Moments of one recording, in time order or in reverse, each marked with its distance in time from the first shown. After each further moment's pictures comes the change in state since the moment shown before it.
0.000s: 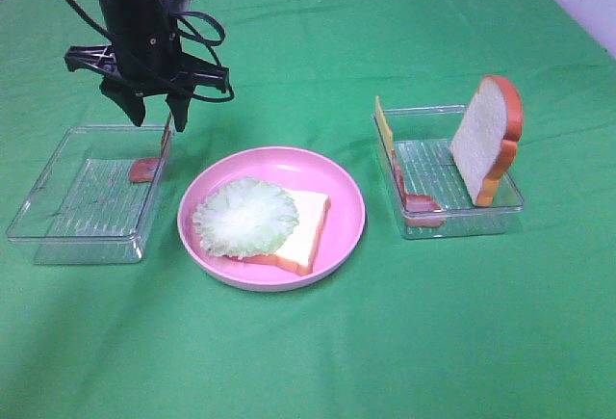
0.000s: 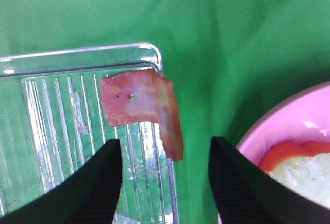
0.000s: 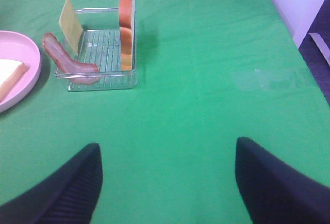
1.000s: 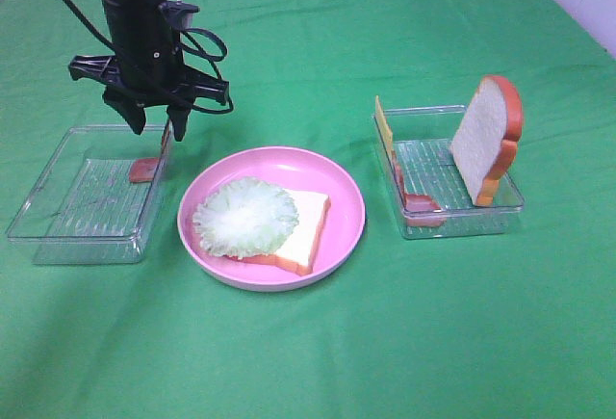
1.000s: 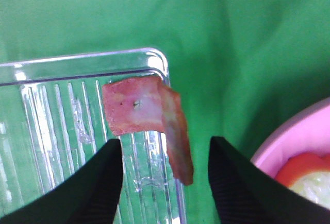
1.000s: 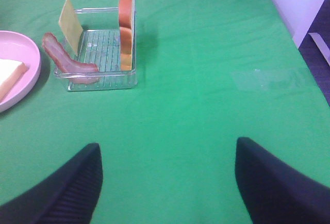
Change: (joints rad) left arm 0.000 0.035 0.000 0.027 -0.017 0.000; right arm 0.000 0.000 0.000 0.000 0.000 0.000
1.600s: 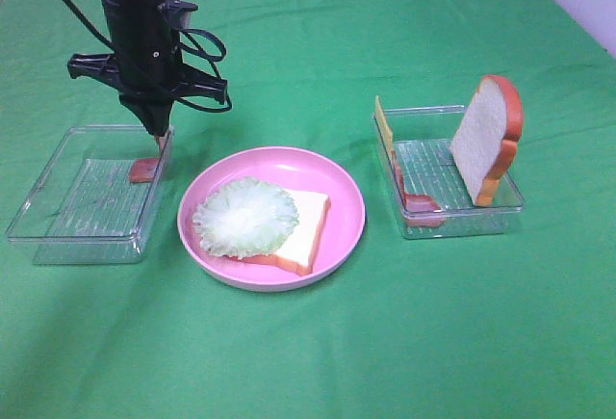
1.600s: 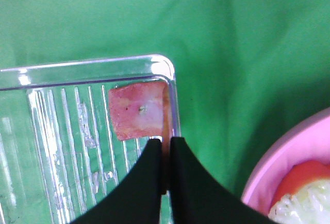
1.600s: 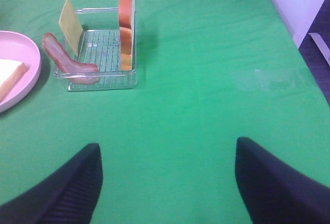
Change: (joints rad) left arm 0.000 0.000 0.000 0.017 -0.010 -0.015; right arm 0.000 0.000 0.000 0.000 0.000 0.000
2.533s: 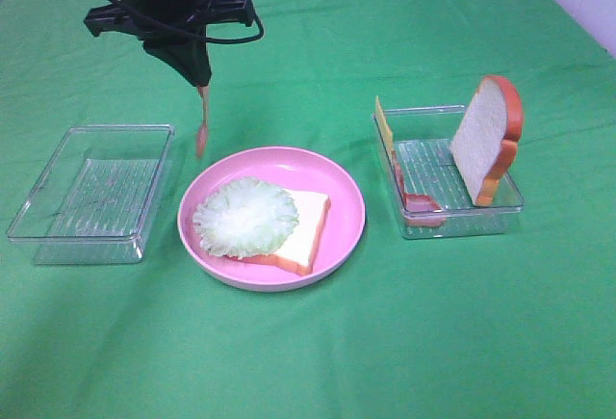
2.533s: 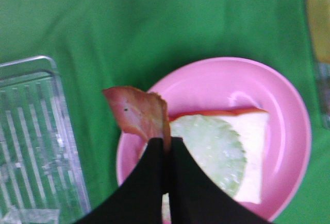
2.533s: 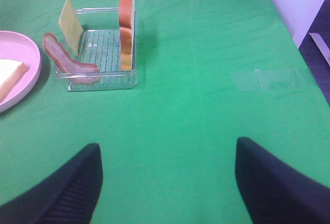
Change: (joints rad) left arm 0.000 -0.160 -0.013 -0.341 0.015 0.189; right arm 0.000 0.000 0.000 0.000 0.000 0.000
